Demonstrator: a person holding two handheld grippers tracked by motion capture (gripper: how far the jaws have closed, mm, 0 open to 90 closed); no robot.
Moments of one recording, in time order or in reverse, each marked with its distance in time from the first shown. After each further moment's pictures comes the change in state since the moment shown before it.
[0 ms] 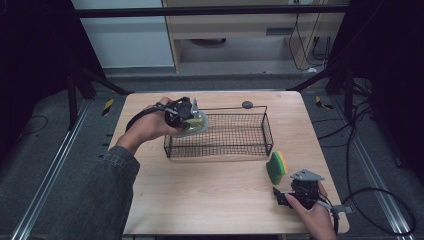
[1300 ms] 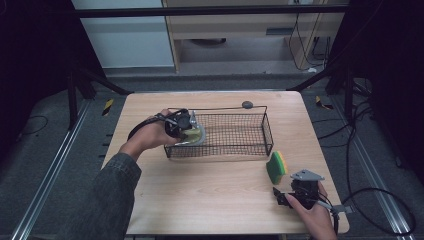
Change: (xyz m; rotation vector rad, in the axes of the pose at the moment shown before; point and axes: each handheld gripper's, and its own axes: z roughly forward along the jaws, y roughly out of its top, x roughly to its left) left arm -0.017 -0.017 0.039 0.039 -0.093 -0.036; right arm 0.000 0.000 0.000 0.001 -0.001 0.000
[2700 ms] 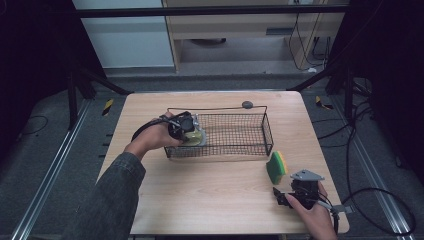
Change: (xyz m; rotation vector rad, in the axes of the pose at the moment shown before) left arm -0.001 0.002 0.019 0.026 -0.040 -0.016; right arm 0.000 0.000 0.000 0.000 0.001 0.000
